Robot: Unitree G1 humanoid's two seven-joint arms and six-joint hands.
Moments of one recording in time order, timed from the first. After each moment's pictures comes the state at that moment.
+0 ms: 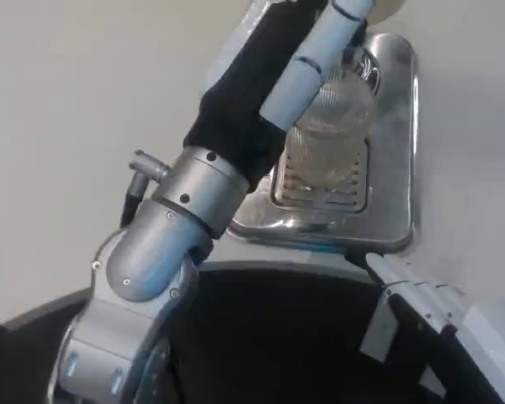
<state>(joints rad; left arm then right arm) -0.56 0.14 -0.19 -0.40 -0.07 0.33 -0.19 0.66 -0.23 -0.01 -0.92 -0.76 -0.24 0.24</state>
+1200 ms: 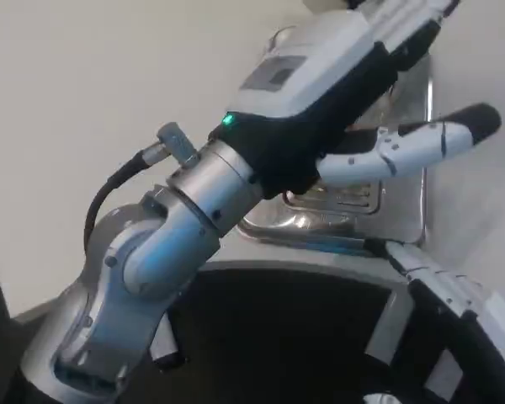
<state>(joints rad) -0.65 0.35 -0.33 -0.29 0.44 -0.02 -0.30 0.64 -0.21 -0.03 -0.92 -0.71 -0.18 0.25</state>
